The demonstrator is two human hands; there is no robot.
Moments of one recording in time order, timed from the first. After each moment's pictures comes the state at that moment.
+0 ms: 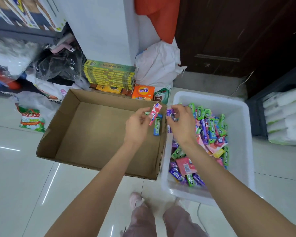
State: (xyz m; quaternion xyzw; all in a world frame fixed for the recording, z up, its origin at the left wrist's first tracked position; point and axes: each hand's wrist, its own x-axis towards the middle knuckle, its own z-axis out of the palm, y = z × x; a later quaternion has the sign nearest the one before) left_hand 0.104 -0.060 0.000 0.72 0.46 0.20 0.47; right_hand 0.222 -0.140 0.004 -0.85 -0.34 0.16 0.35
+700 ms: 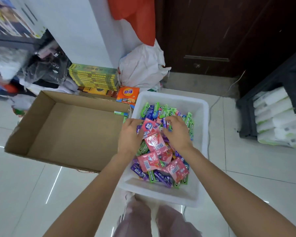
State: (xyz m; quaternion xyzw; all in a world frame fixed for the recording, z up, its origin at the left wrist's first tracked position) left_hand 0.187 -0.160 -0.019 0.81 0.47 0.13 0.33; right_hand 0.327 -0.248 -0.011 -0.84 -0.40 0.26 0.27
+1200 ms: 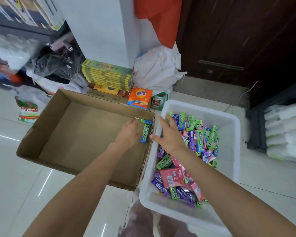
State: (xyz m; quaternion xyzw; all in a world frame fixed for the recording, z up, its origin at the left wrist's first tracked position) left_hand 0.142 -0.039 -0.065 0.81 0.47 -0.08 0.33; right_hand 0.269 -0.147 -0.036 -0.82 -0.46 0.31 0.16
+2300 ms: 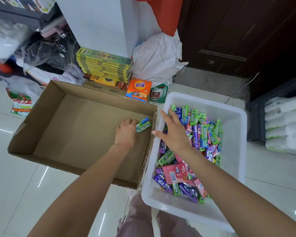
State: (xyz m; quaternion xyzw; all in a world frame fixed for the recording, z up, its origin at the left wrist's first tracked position) left_hand 0.129 -0.046 -0.101 0.85 0.47 -0.08 0.22; right_hand 0.270 -0.150 -0.052 -0.82 -0.46 0.30 0.18
